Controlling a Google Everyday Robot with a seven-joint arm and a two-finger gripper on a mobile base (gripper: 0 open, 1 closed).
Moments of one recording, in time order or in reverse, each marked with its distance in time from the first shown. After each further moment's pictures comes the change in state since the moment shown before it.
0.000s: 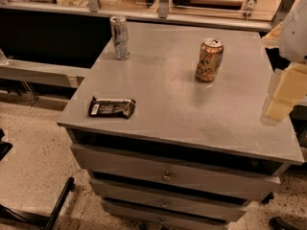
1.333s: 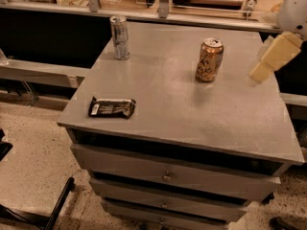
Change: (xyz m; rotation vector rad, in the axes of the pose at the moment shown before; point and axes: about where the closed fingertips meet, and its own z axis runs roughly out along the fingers) arm -0.014 -0.078 0.006 0.067 -0.251 0.110
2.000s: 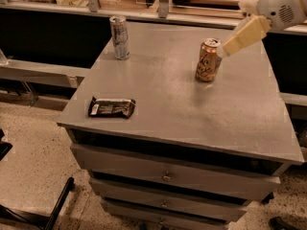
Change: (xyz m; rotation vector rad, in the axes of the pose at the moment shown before) arm -0.049 -0.067 0.036 0.016 -0.358 0.102
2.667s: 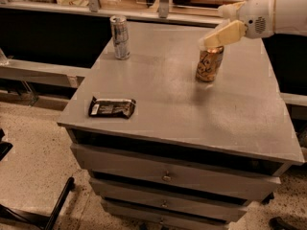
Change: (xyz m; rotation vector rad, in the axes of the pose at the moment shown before) arm -0.021 -0.018 0.055 -0.087 -0.315 0.102
